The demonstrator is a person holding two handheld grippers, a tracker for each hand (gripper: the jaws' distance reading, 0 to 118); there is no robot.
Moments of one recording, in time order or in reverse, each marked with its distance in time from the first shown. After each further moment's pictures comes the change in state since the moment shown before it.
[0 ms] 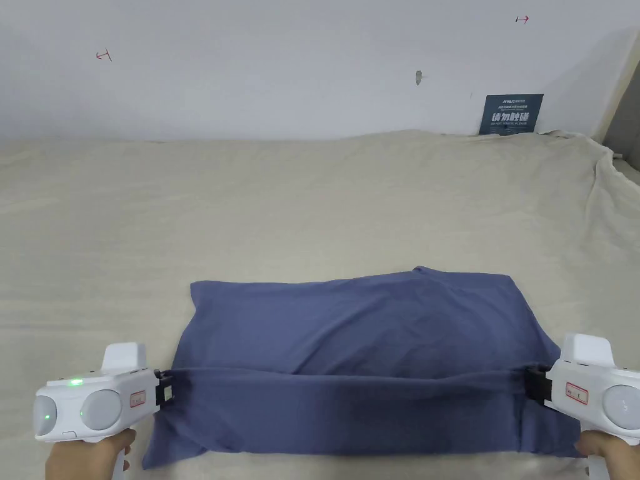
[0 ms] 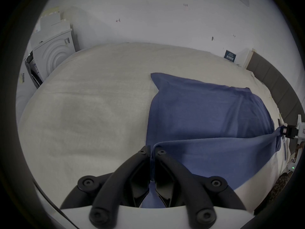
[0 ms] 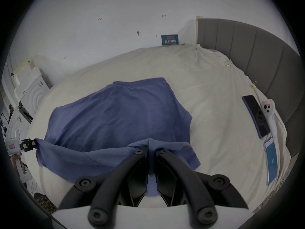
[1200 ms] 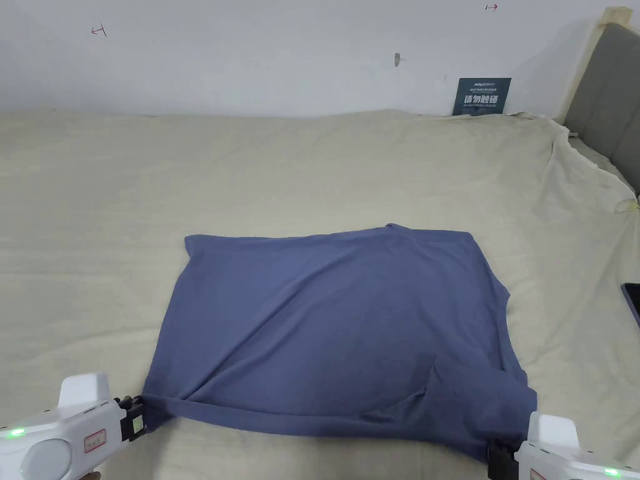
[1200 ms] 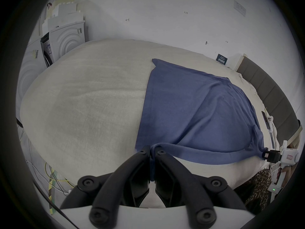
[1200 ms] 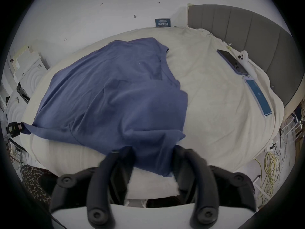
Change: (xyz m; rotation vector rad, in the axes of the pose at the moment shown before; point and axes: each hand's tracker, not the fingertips) left arm -0.012 -0.140 0.136 0.026 -0.055 0.088; right arm 0.011 -0.194 0.092 -0.092 -0.041 0.016
